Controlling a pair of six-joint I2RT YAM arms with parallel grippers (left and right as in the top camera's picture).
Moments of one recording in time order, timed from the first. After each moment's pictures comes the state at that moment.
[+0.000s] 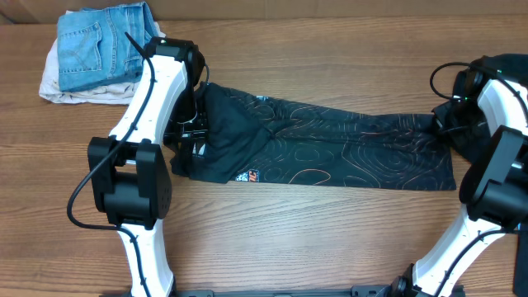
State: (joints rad) left arm -0.16 2.15 1.88 -1.65 -0.02 -0.34; right arm -0.37 2.15 1.64 -1.06 0.00 0.76
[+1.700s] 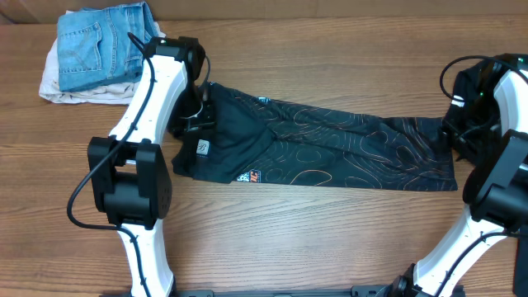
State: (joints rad) left arm -0.16 2.15 1.88 -1.51 0.11 -0.26; right arm -0.41 2.15 1.78 -1.43 0.05 0.54
